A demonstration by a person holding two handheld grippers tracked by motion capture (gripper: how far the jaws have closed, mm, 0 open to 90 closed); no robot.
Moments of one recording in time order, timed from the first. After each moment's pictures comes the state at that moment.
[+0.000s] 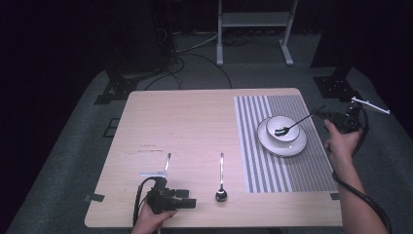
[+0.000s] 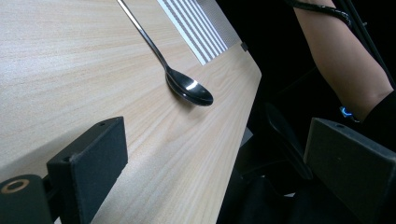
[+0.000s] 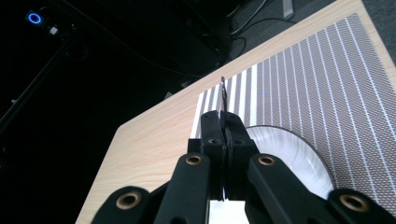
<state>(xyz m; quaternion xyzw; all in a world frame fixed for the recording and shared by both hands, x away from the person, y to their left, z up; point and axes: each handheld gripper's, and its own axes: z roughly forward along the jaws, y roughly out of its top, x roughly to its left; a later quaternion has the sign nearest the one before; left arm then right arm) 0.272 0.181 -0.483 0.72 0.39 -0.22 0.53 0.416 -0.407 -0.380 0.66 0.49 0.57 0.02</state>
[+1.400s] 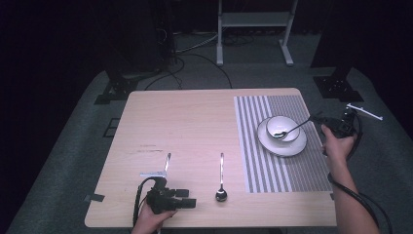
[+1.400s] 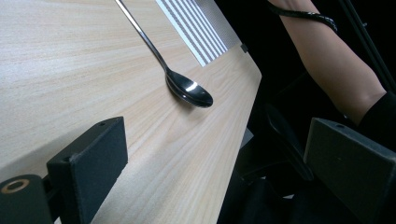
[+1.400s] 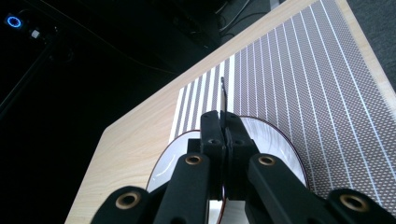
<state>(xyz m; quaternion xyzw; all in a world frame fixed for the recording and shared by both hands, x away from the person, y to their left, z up) 0.272 0.181 -0.482 0.72 0.39 -0.21 0.53 0.423 -0.411 -0.412 0.68 0.48 0.56 0.02</state>
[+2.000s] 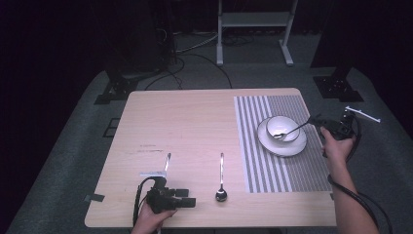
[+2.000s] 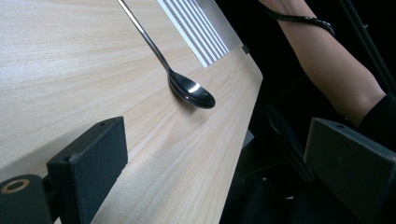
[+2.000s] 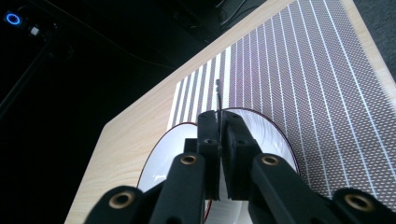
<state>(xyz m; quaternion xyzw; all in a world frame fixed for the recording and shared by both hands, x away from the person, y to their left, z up) 0.273 0.182 -0.483 0.72 0.39 -0.21 0.53 0.425 -0.414 -0.424 0.68 0.48 0.56 0.00</state>
